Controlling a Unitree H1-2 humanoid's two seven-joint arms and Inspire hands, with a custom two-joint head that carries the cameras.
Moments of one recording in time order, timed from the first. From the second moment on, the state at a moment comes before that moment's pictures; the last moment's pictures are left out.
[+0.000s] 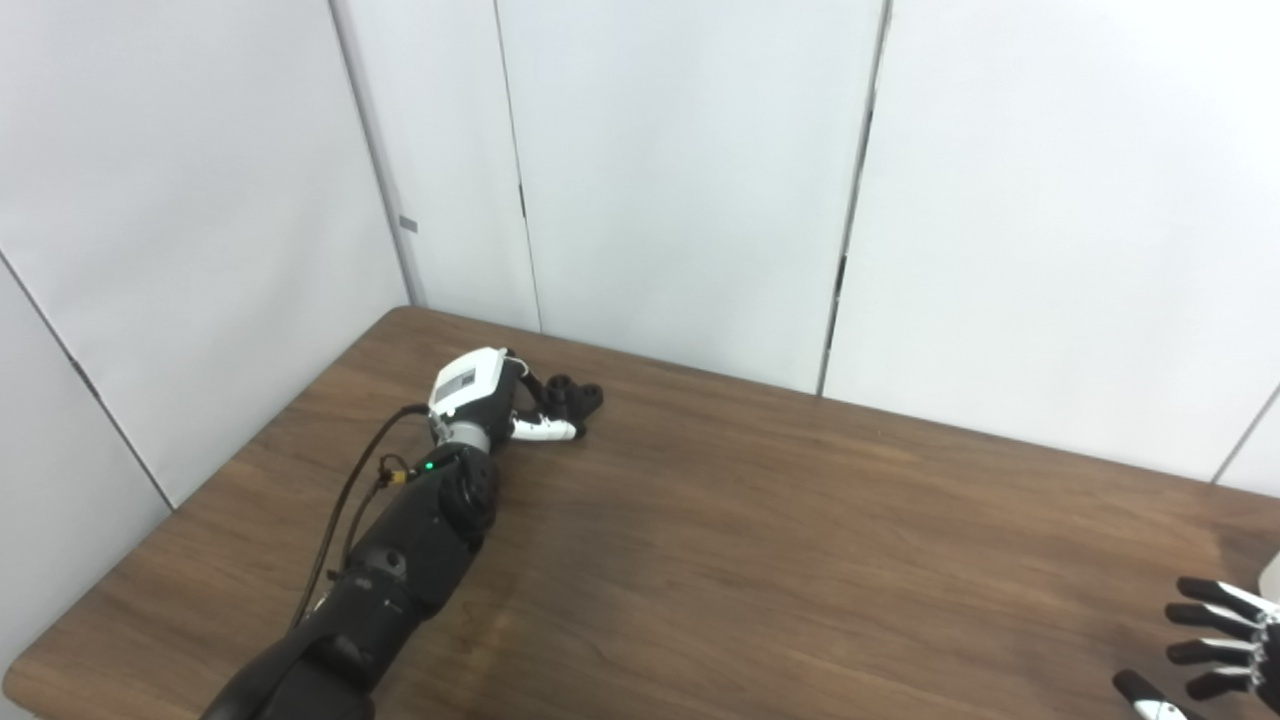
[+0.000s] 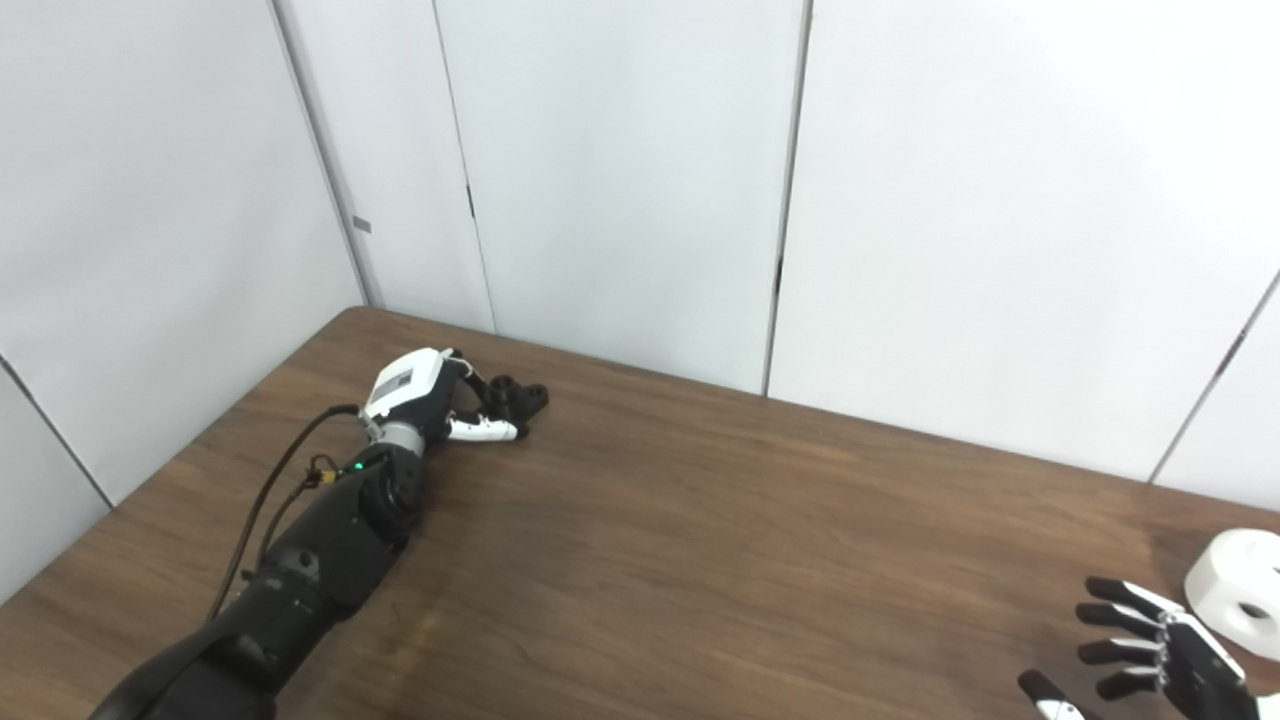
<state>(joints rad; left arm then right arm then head) -0.53 0.48 -0.11 0.62 0.58 0.28 0.16 0.01 -0.16 -0.03 -0.23 -0.32 -0.04 -0.08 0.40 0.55</state>
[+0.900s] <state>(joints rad) -0.39 0.52 -0.21 0.36 0.55 0.19 0.09 -0.03 -0.15 -0.03 -0.20 -0.34 -0.04 -0.08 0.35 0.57</state>
